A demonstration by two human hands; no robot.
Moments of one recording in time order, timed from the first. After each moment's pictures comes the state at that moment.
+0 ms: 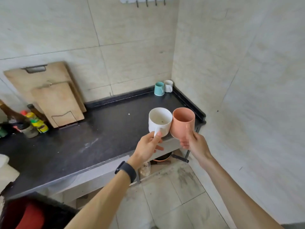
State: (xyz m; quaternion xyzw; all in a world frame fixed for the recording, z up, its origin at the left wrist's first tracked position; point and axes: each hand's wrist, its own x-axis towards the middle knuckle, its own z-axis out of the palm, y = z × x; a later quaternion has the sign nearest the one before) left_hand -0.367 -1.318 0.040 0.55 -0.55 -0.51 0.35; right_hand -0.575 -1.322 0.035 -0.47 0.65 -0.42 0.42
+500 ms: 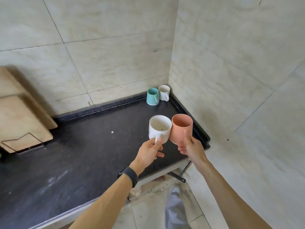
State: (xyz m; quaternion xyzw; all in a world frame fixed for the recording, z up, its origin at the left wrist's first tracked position) left_hand -0.432 -1.574 -0.026 0.58 -0.51 -0.56 0.30; right_hand -0.628 -1.586 -0.036 -0.44 0.70 -0.35 0.44
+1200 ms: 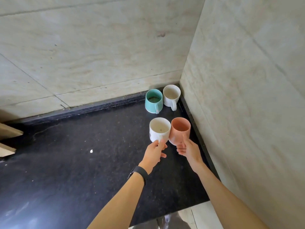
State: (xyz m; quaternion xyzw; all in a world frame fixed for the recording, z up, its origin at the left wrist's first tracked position) left_hand -0.500 -1.843 -0.139 0.69 -0.29 -0.62 0.24; right_hand -0.668 -1.872 -0.170 -0.33 0.71 -0.26 0.56
